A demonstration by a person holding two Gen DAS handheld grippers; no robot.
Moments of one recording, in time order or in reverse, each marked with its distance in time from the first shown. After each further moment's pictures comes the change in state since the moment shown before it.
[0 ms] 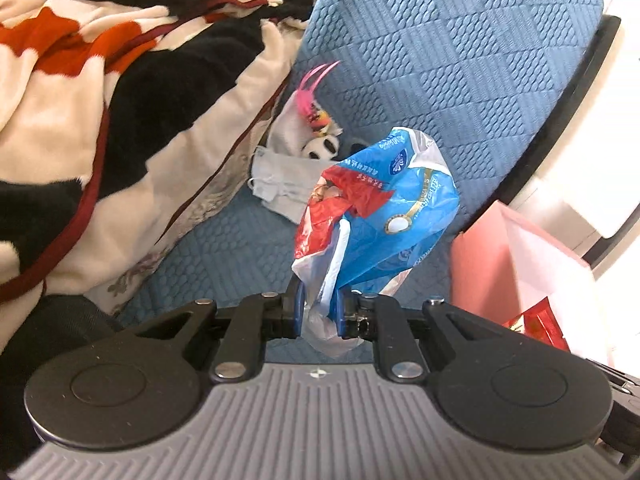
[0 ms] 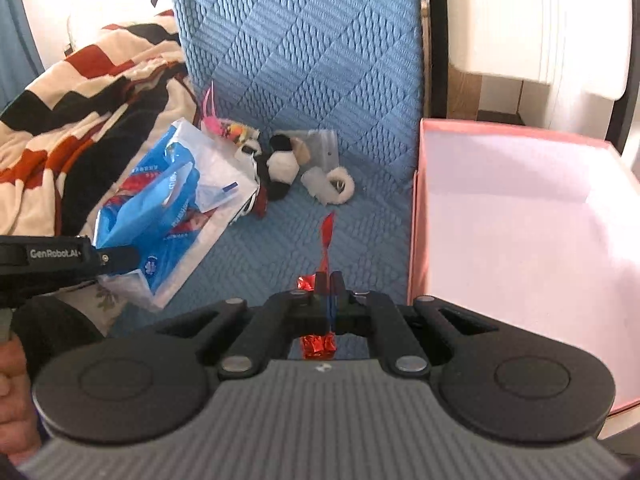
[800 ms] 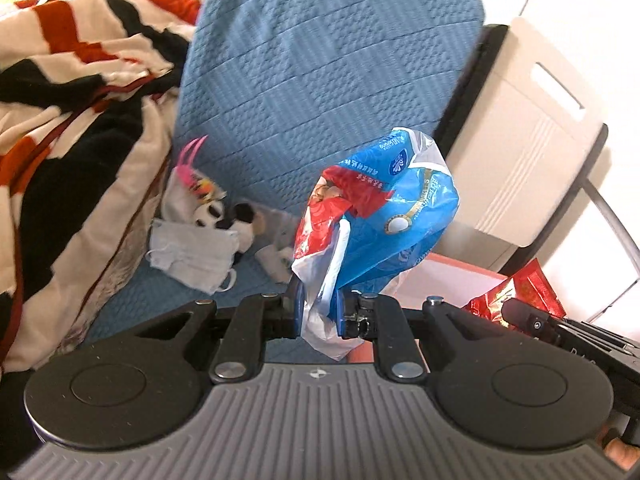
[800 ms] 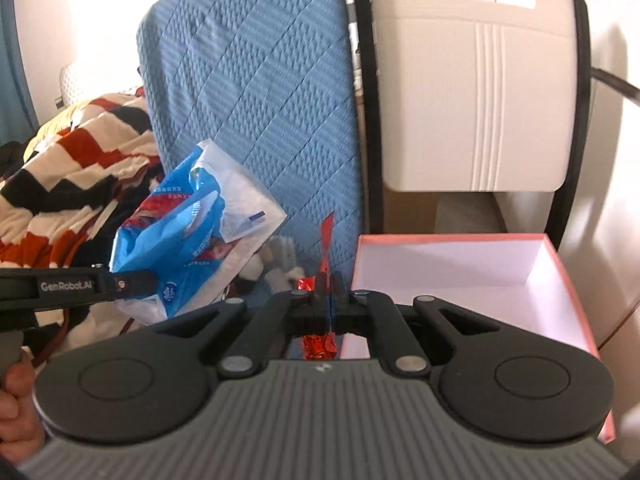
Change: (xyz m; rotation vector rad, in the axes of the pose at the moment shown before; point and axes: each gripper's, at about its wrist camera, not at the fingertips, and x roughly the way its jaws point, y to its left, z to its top) left arm -0.048 -0.111 0.044 0.138 -0.074 -0.162; right arm -0.079 -0.048 0.069 0.022 -0.181 -0.052
